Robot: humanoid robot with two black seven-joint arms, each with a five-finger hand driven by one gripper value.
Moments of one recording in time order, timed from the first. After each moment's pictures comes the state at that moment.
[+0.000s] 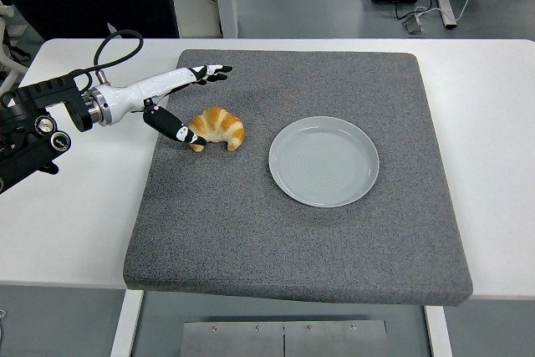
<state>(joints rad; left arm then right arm) -0.97 0.58 -0.36 -1.08 1.22 -0.14 -0.32 -0.11 0.00 0.02 0.10 -0.10 0.03 0.41</state>
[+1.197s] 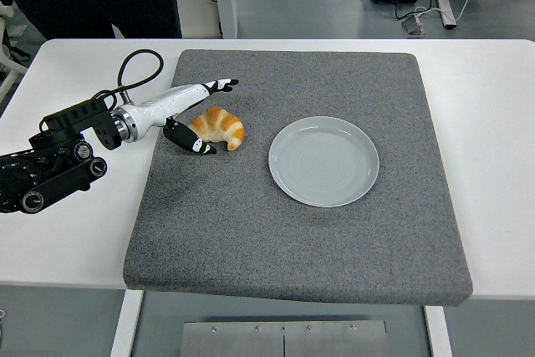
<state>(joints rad) -0.97 0.48 -0.21 -1.03 1.26 0.09 -0.22 -0.11 0.00 0.02 0.10 -0.10 0.03 0.41</state>
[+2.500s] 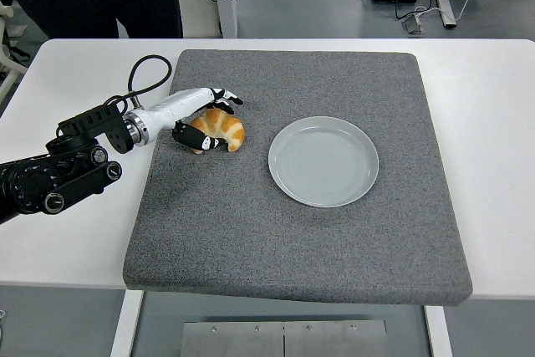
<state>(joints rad) -0.97 0.41 -0.19 -0.95 1.26 0.13 -0.22 -0.11 0.00 0.02 0.10 -0.10 0.03 0.41</state>
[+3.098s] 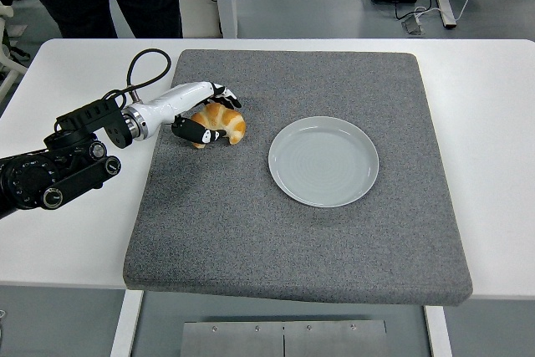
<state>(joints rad) -1.00 0.41 -0.20 -0.95 1.25 0.12 -0.23 -0.11 0.00 0.02 0.10 -0.10 0.03 0.41</state>
